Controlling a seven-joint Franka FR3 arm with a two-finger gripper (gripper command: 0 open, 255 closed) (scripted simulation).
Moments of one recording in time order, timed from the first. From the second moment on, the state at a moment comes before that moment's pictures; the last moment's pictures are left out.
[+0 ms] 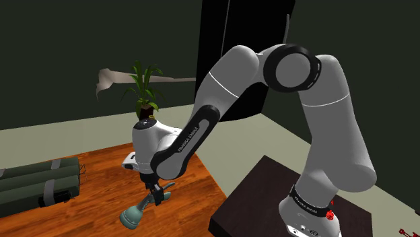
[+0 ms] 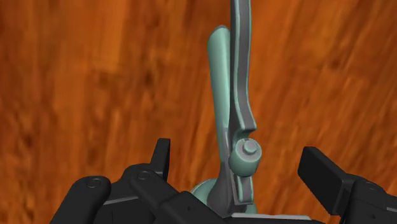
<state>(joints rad) 0.39 0.60 0.22 -2.02 -0.18 2.56 -0.66</state>
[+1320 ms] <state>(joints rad) 0.37 0.50 0.25 -2.04 -0.15 2.48 -0.68</state>
